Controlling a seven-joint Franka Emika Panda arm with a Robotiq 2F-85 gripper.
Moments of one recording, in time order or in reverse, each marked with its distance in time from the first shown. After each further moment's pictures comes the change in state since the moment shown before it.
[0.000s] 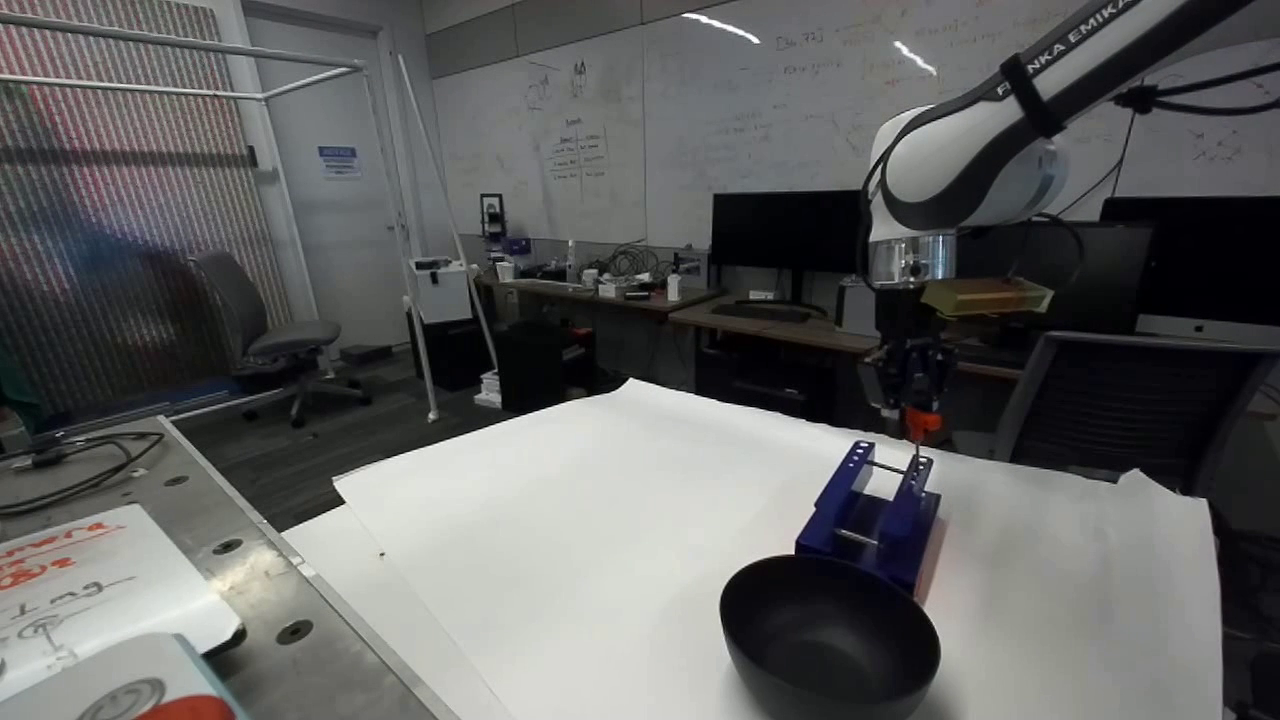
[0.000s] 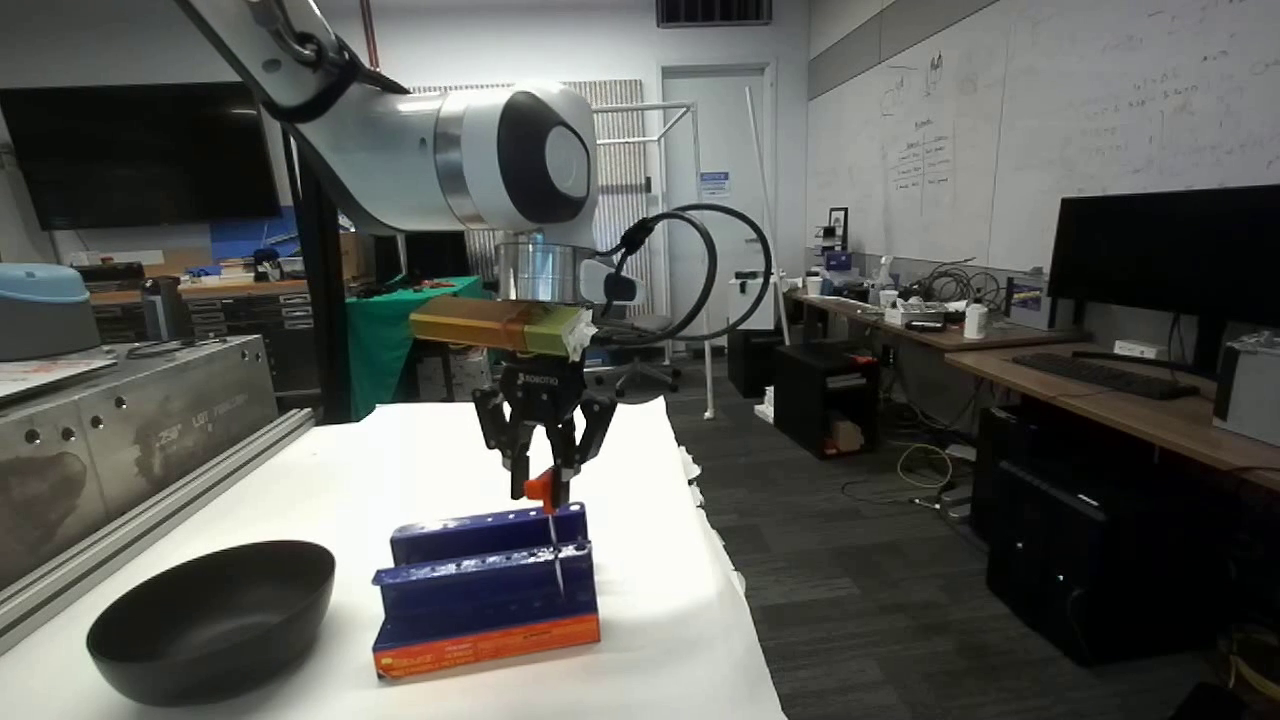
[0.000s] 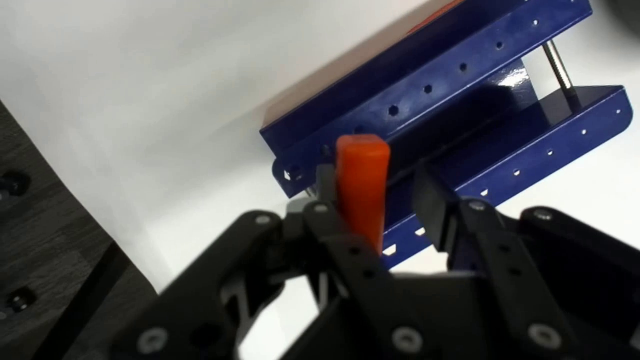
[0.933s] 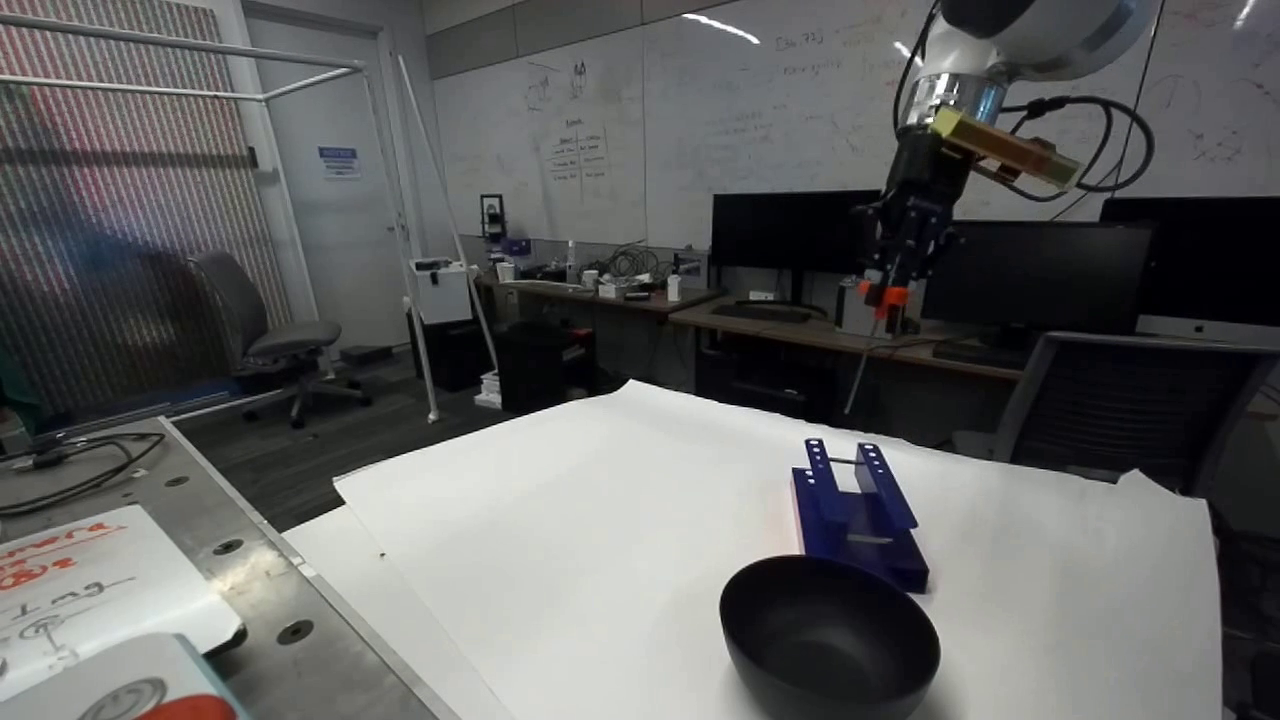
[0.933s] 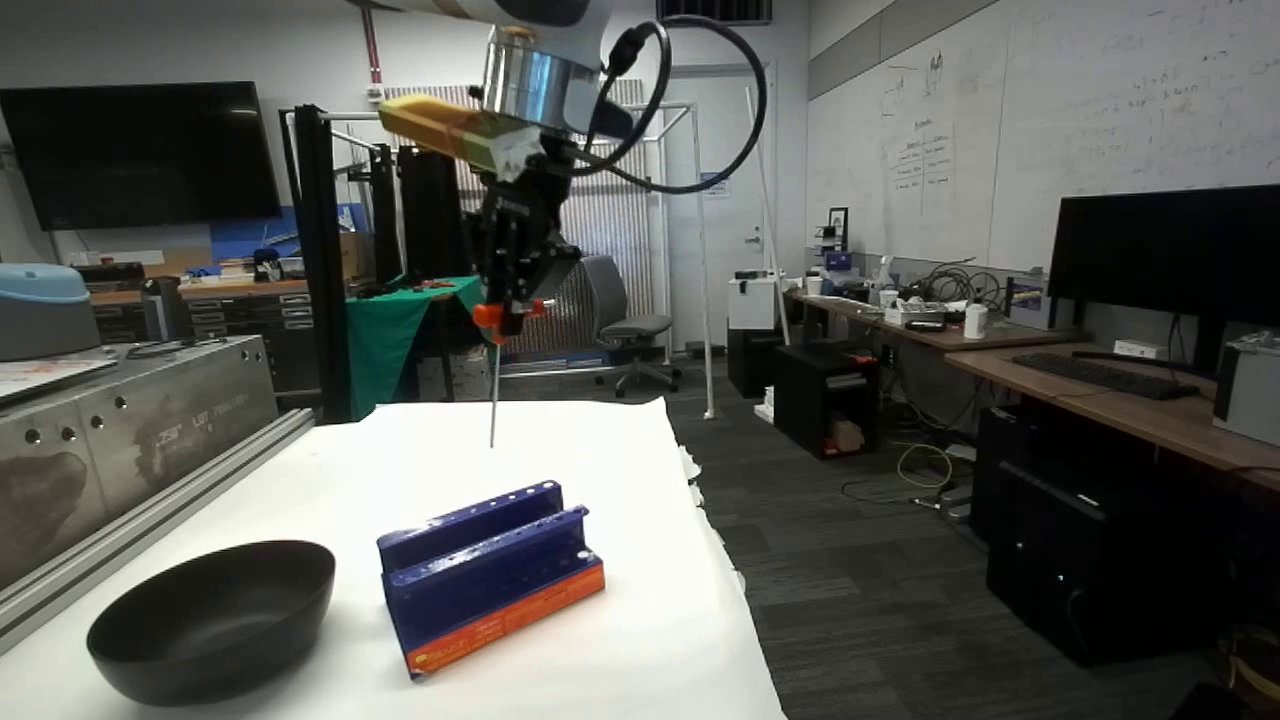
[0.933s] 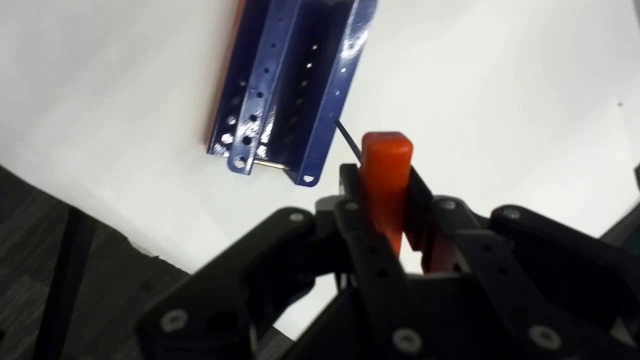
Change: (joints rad) arm -0.014 -0.194 -0.024 0.095 0.259 -0.106 0.142
